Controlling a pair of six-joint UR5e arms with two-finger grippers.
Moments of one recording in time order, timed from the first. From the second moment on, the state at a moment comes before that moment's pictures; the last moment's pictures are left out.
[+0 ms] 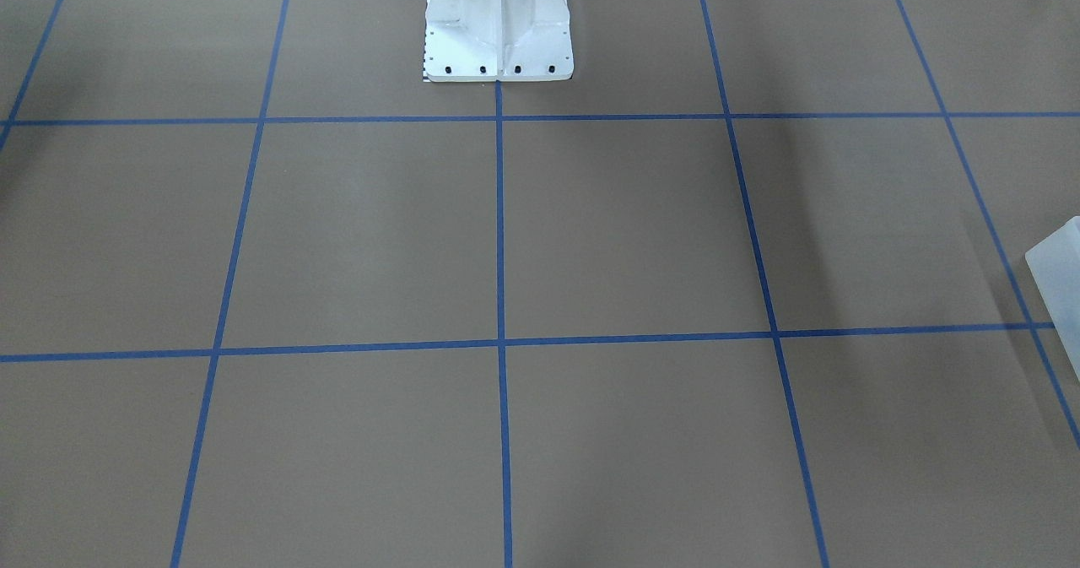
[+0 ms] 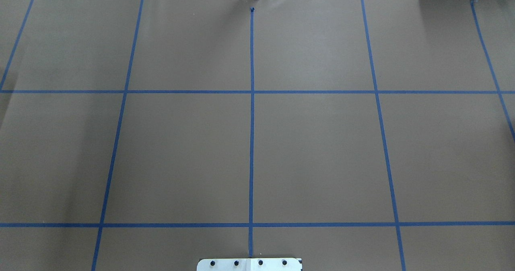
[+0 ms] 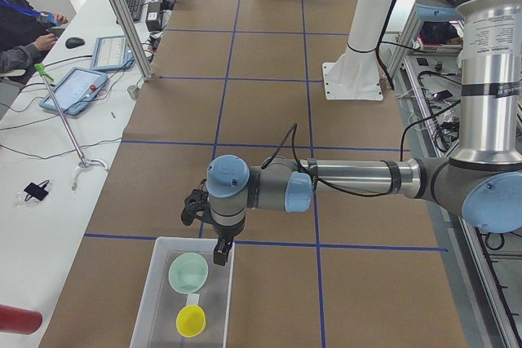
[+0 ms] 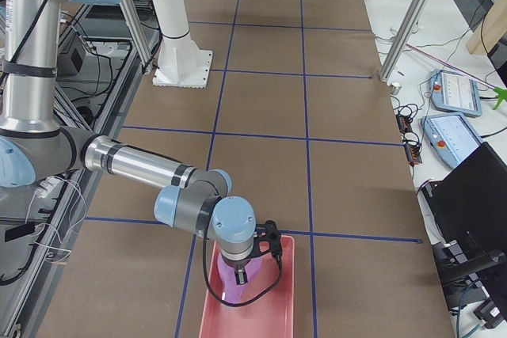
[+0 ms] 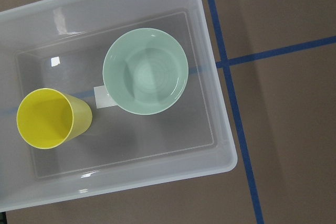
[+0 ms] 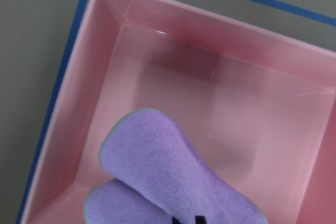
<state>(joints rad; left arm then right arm) -1.63 -1.50 -1.65 -1.64 -2.28 0.21 1.78 -1.79 1.54 -1.47 2.27 -0.53</state>
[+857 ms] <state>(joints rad) -1.63 -1.48 -1.65 -1.64 -2.28 0.21 1.67 -1.58 1.52 -1.40 2.35 -0.11</state>
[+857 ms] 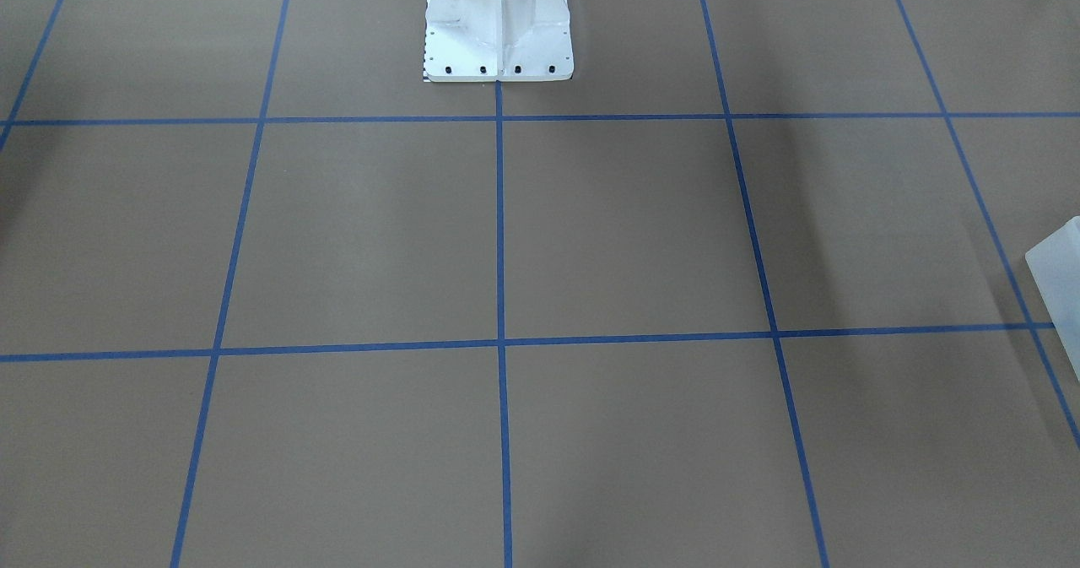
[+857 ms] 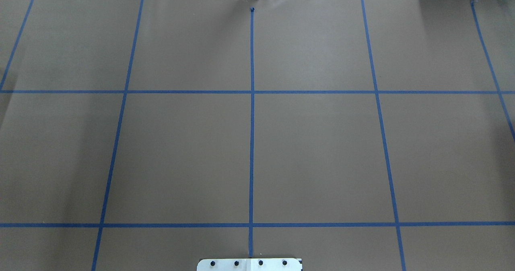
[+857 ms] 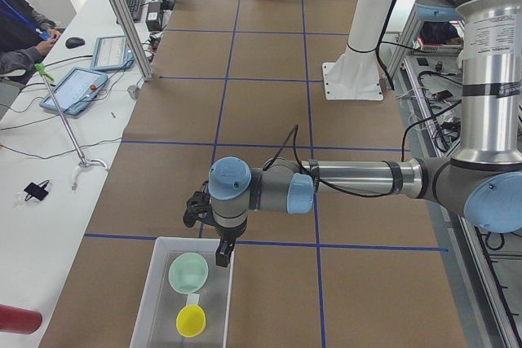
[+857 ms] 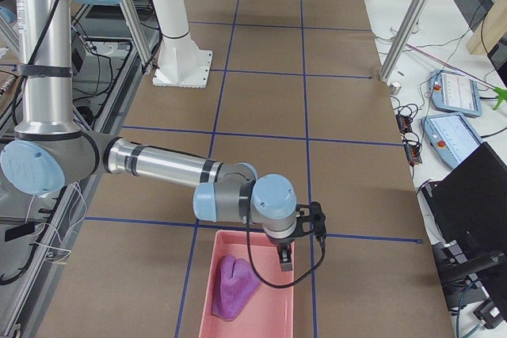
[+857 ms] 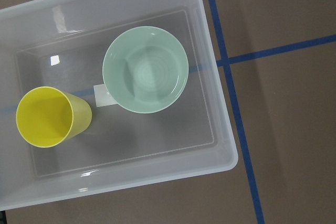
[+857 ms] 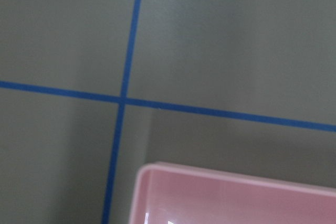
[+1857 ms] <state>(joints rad) -1.63 -1.47 -1.65 -1.65 -2.28 0.21 1.51 -1.75 1.69 -1.42 2.24 0.09</state>
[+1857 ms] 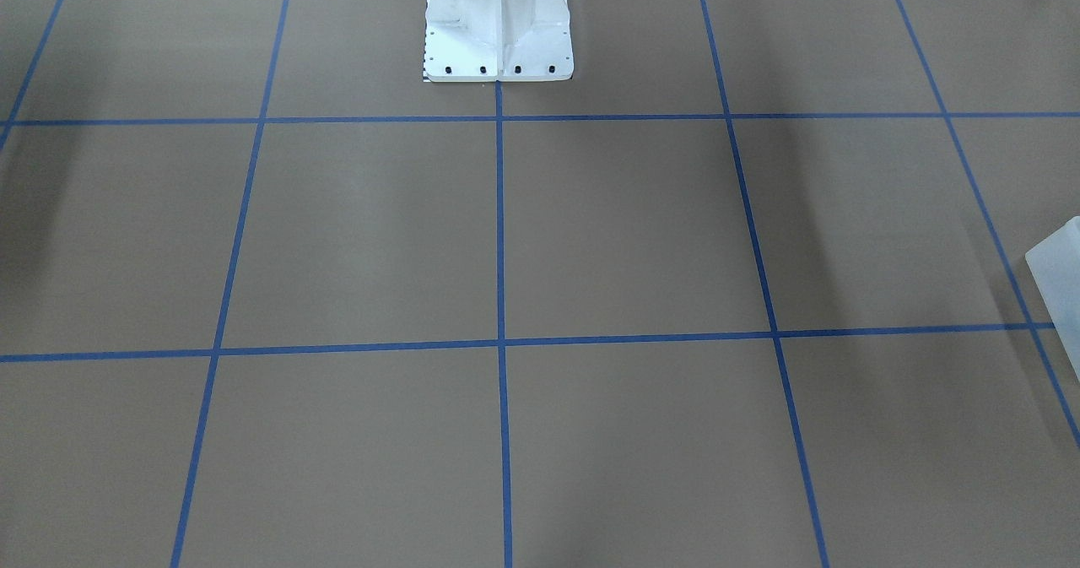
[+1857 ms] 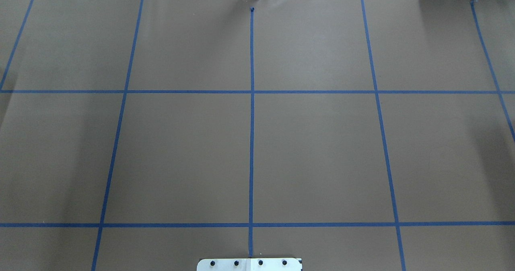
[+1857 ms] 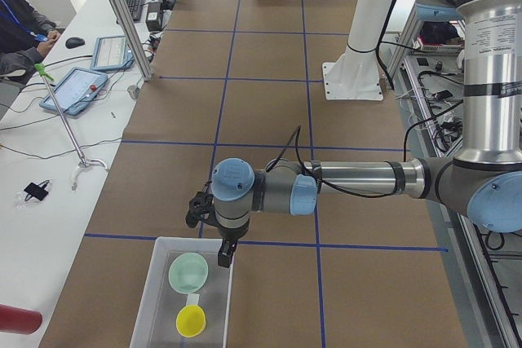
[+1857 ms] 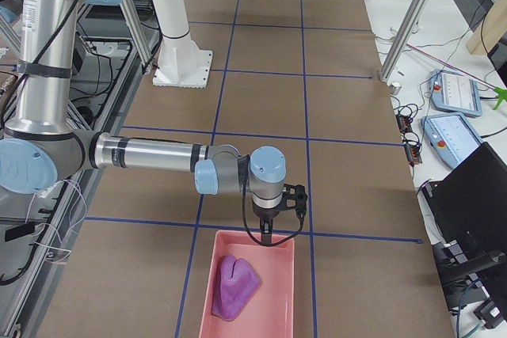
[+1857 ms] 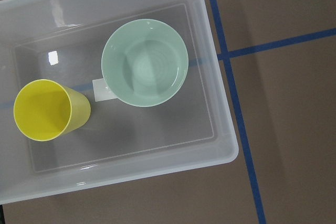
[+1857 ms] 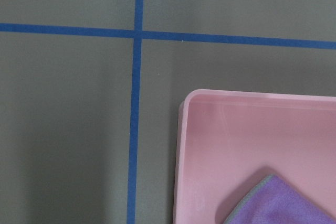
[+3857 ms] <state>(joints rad) -1.63 -1.45 -1.65 -1.65 -2.28 0.20 1.50 -1.83 1.83 -1.42 2.25 0.01</state>
